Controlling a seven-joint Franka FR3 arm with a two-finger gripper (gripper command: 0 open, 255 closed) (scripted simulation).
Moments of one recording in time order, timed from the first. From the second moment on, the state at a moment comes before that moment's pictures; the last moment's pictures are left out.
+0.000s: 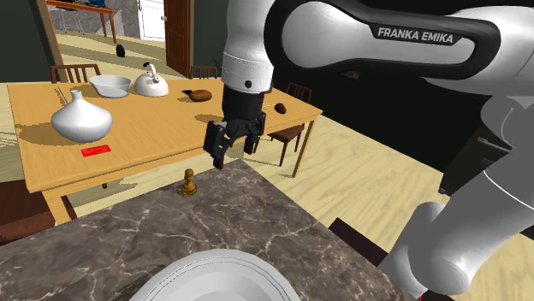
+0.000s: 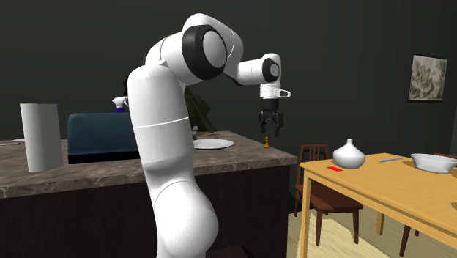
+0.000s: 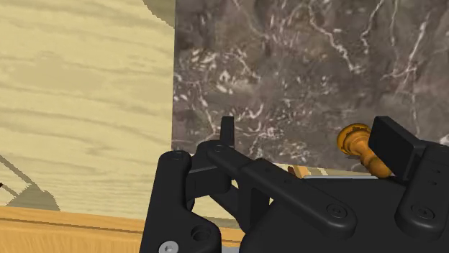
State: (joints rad) arm 0.12 -0.16 0.44 -1.83 0.07 1.70 0.45
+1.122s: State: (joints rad) arm 0.20 0.14 0.53 -1.61 -0.08 1.77 0.65
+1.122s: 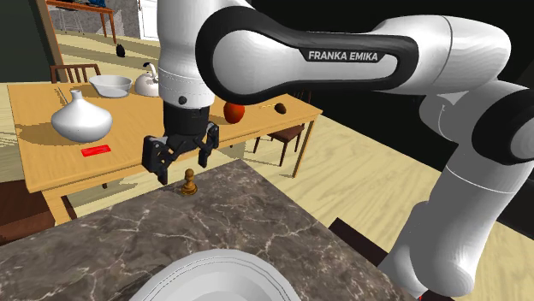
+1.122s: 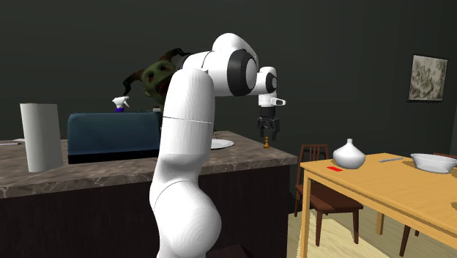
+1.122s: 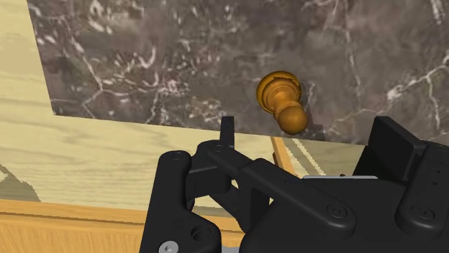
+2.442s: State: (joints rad) arm 0.20 0.14 0.53 -1.55 -0.08 1.72 0.65
